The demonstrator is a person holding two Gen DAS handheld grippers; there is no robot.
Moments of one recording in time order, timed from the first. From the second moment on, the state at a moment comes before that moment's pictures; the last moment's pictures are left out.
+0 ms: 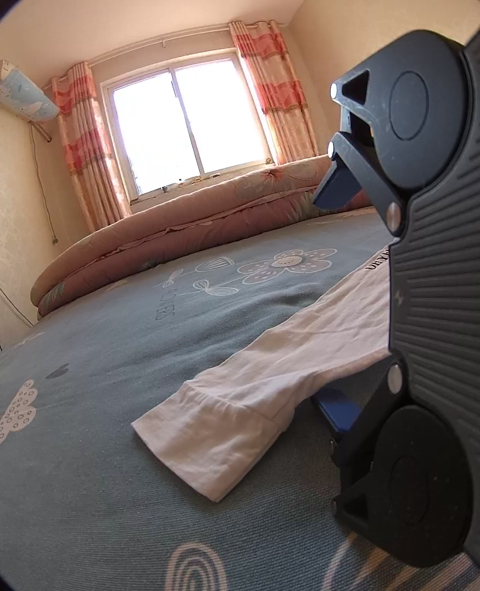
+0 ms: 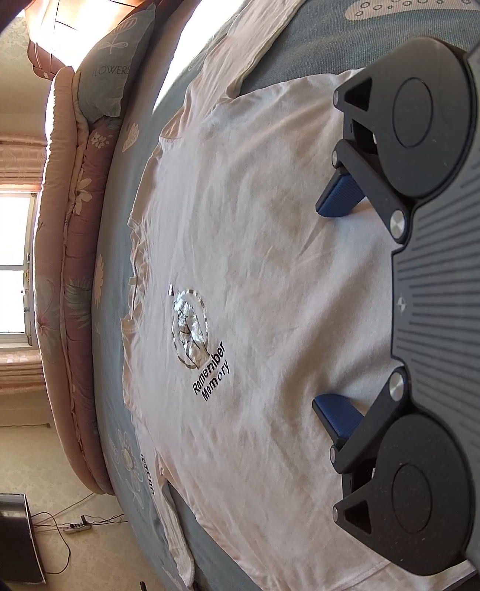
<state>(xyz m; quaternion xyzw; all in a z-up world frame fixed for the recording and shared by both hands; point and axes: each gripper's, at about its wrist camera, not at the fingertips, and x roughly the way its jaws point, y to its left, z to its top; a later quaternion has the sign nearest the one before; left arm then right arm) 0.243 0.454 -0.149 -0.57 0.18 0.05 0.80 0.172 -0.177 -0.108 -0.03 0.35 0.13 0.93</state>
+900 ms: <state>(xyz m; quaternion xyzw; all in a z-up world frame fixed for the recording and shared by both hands) 0.262 0.460 -0.139 -0.56 0.10 0.12 0.82 0.171 -0.179 -0.109 -0.03 0.34 0.13 0.93</state>
